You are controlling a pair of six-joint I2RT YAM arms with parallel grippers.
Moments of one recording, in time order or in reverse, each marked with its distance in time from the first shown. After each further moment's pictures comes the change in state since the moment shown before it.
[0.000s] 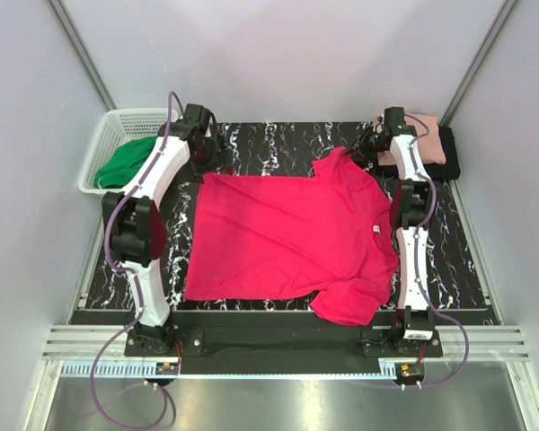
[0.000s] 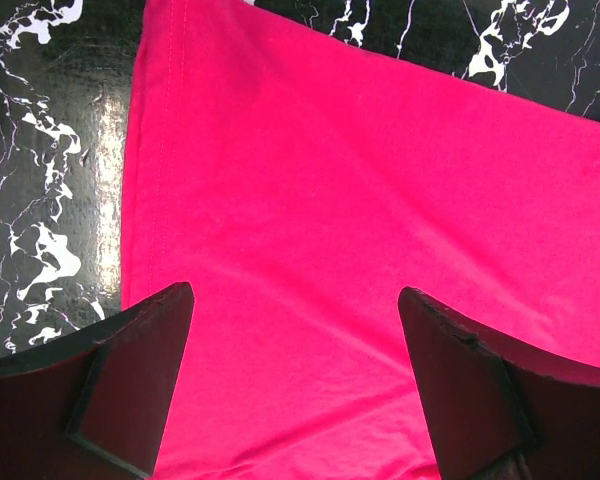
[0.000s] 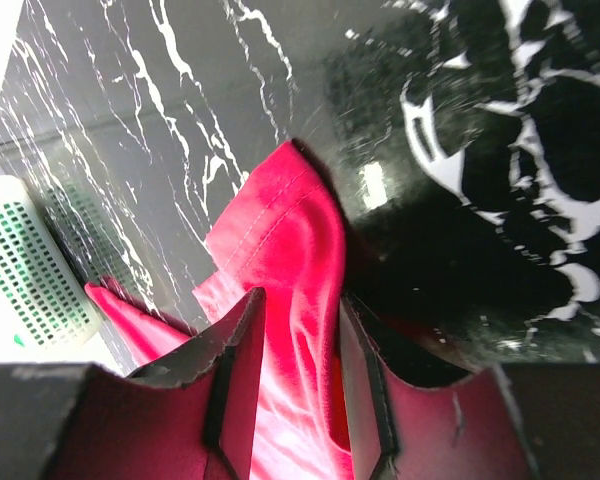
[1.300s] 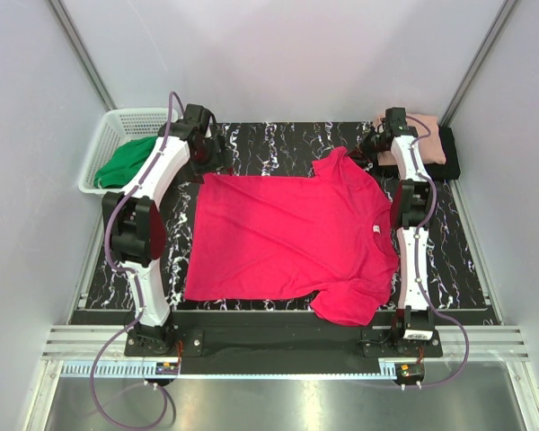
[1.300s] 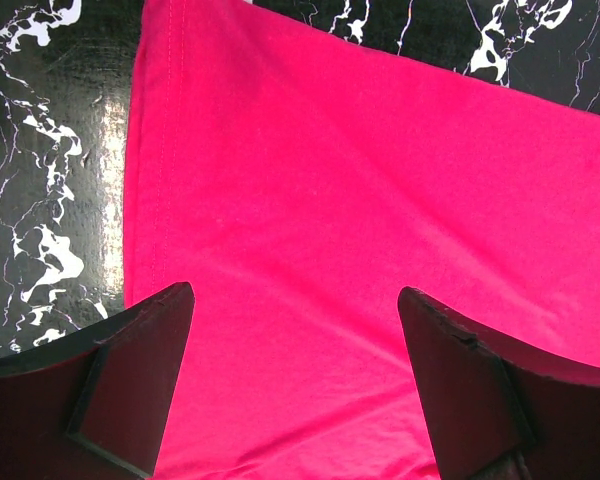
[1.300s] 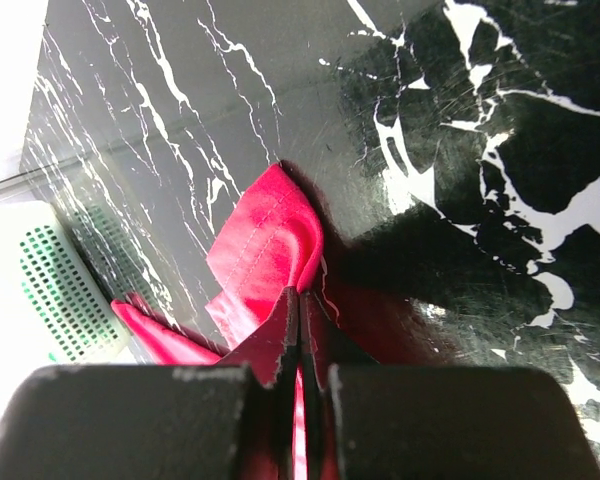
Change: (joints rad) left arm 0.000 0.000 -0.002 0.000 0.002 0.015; right arm -0.012 0.008 0.001 0.027 0.002 0.081
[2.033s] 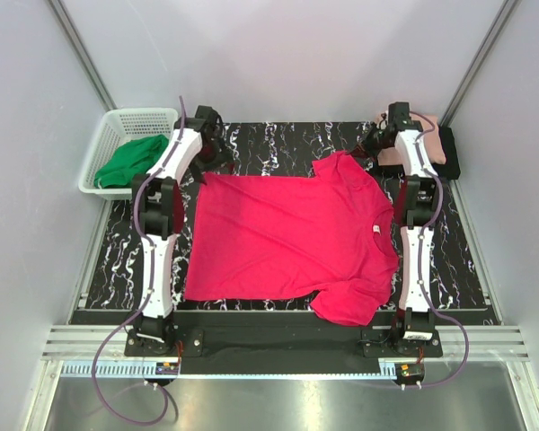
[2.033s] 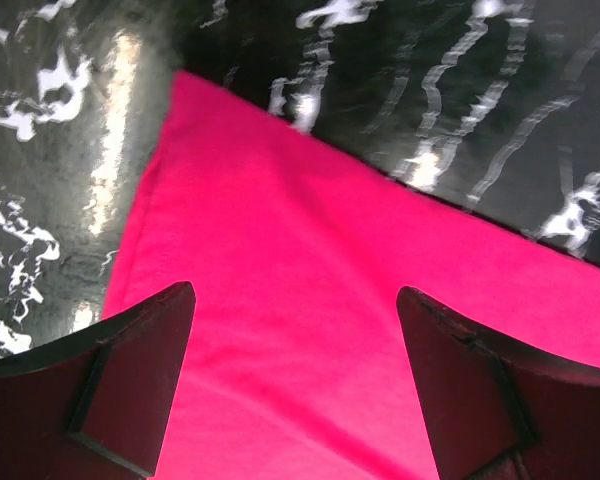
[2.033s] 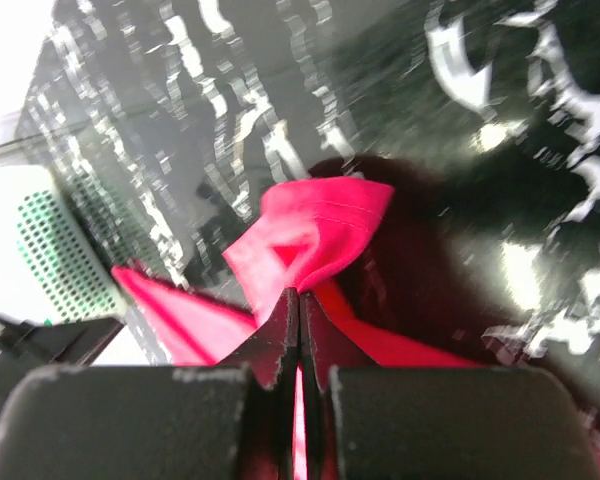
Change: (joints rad) left arm 0.034 0.405 0.389 -0.123 -0.066 -0.131; right arm 0.000 -0.119 -0.123 -0.031 -0.014 -0.055
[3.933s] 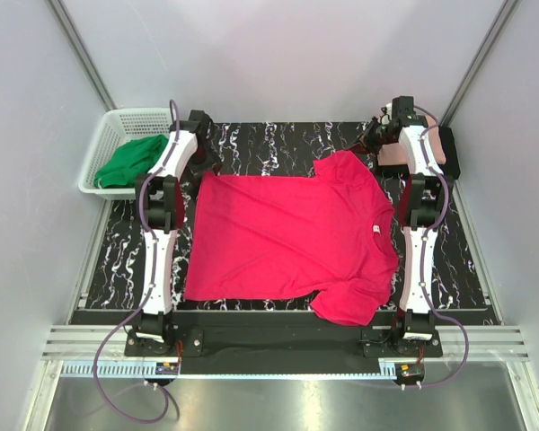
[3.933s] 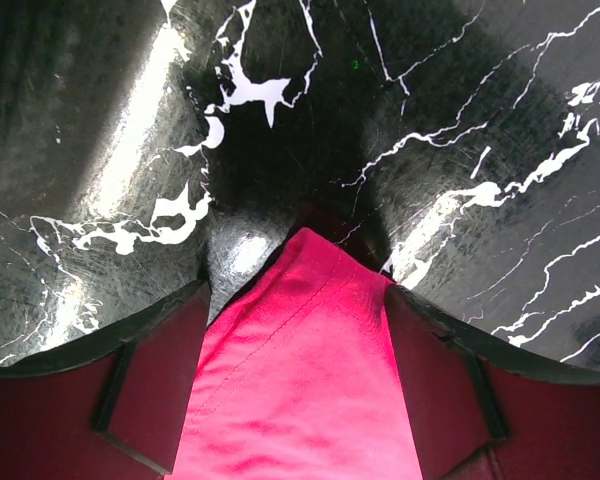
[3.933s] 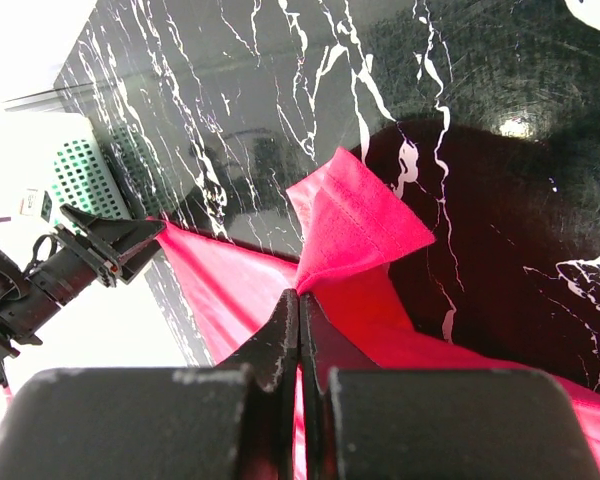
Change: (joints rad) left arm 0.069 0.181 0.157 -0.033 -0.117 -0.075; right arm -0.002 -0.115 -0.080 -0.017 -0.089 -0.035
